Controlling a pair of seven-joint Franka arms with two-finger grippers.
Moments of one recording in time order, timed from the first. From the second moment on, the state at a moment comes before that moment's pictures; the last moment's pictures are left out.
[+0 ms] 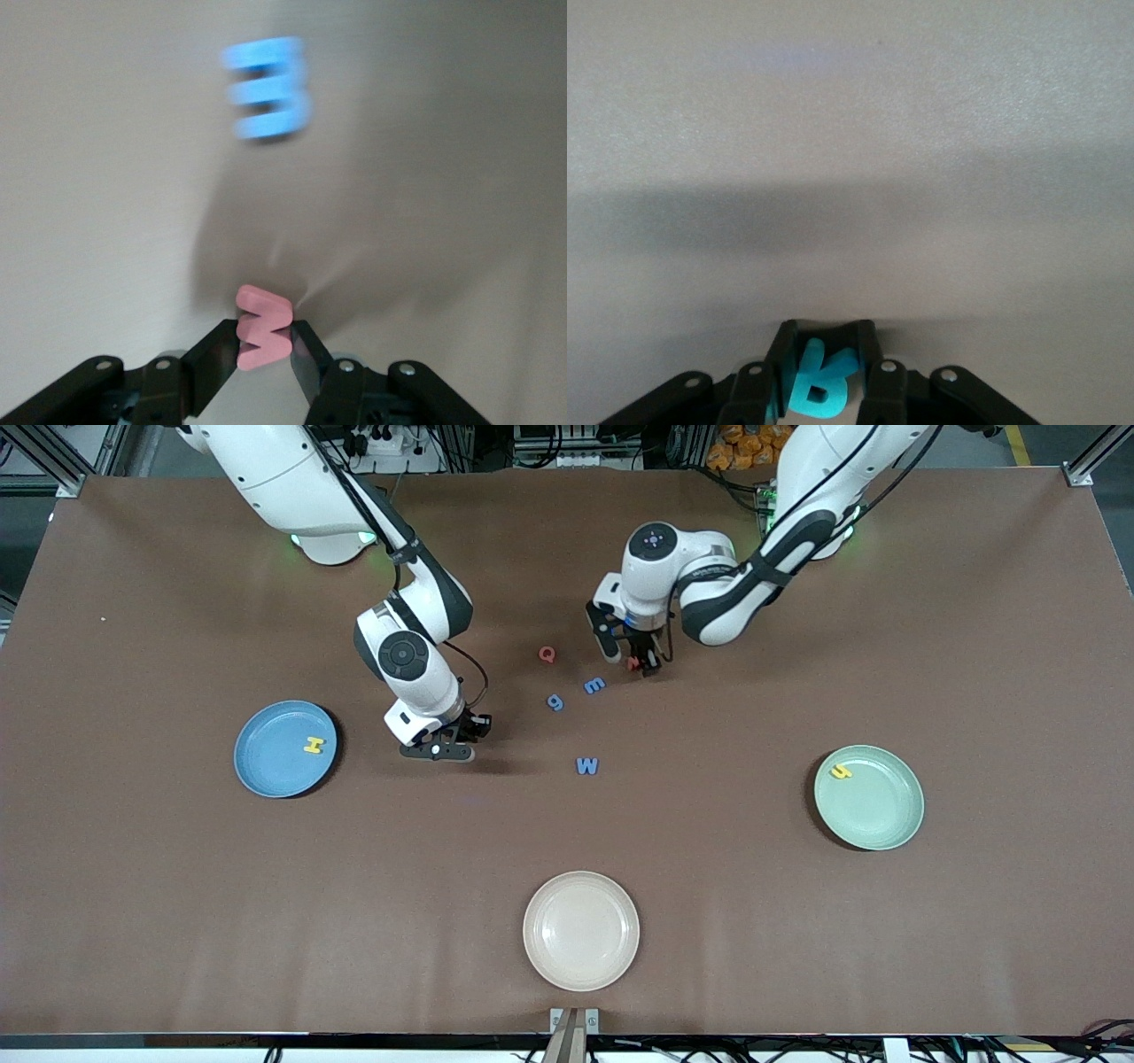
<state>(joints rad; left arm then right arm) -0.03 0.49 -0.76 -2.32 0.80 2.57 -0.26 0.44 0.50 0.13 -2.11 -0.02 2.60 0.64</state>
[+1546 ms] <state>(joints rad) 0.40 0.29 -0.40 -2.29 0.77 2.55 0.04 0.40 0.42 -0.13 -2.02 -0.03 2.21 0.02</state>
